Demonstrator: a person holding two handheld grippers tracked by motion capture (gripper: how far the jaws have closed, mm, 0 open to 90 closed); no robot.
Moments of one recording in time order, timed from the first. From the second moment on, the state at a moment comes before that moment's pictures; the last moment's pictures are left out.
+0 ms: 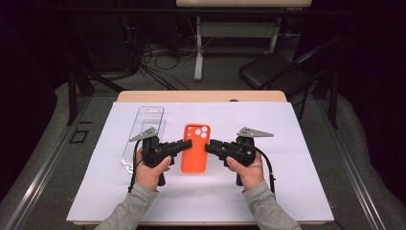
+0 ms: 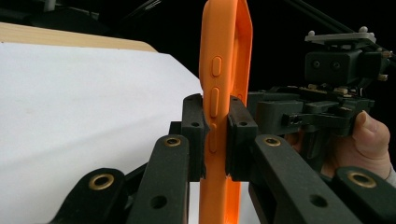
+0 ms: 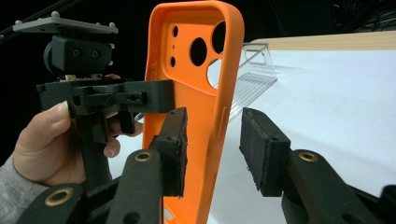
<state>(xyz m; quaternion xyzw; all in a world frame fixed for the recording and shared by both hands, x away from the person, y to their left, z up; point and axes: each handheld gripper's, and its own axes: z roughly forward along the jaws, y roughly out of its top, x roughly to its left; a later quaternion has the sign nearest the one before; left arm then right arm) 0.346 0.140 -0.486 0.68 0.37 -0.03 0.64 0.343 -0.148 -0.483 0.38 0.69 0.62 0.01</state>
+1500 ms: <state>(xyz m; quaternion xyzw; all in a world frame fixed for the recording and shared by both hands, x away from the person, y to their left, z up) 0.341 0.133 -0.491 0.67 0.37 -0.04 0.64 0.346 -0.150 -0.492 0.40 0.68 0.62 -0.04</state>
